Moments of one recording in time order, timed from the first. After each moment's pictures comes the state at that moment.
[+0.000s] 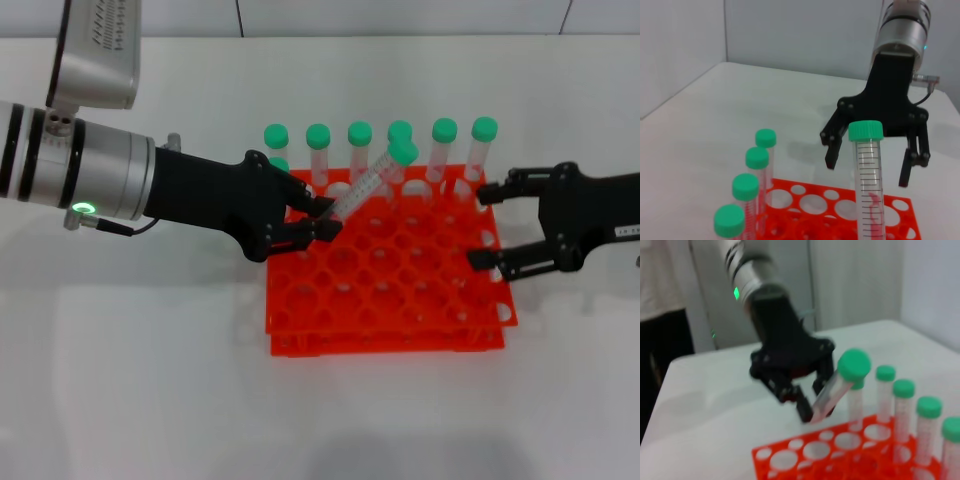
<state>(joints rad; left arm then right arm) -0.66 -2.04 1.08 0.77 1.96 1.53 -1.47 0.56 2.01 -0.93 -0.84 -1.97 -1.60 1.41</state>
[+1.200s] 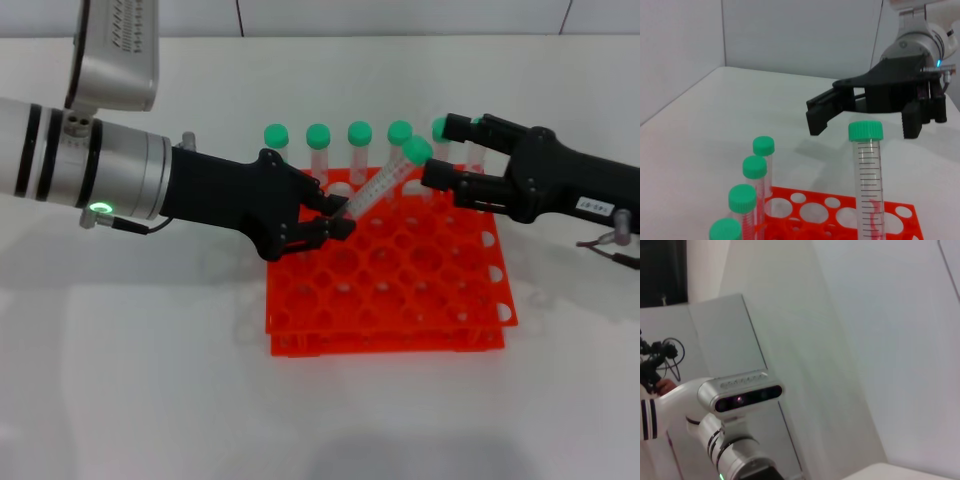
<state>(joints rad) -0.67 -2.06 1.08 0.77 1.97 1.51 -1.46 0.57 2.03 -0.93 -0.37 -1.45 -1.59 1.20</state>
